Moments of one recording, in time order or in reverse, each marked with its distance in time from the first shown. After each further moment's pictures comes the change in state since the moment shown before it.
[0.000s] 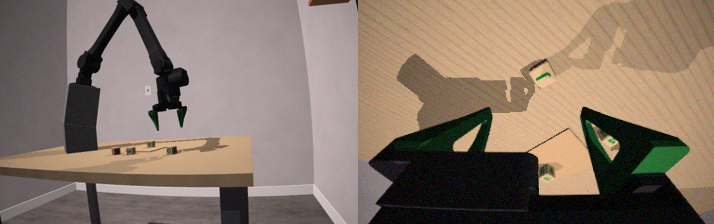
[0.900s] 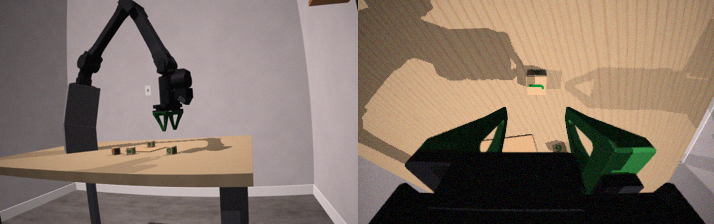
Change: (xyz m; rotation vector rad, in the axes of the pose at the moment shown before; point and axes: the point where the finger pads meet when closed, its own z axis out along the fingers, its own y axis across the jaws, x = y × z) arm -0.017 -0.007 0.005 0.022 0.080 -0.534
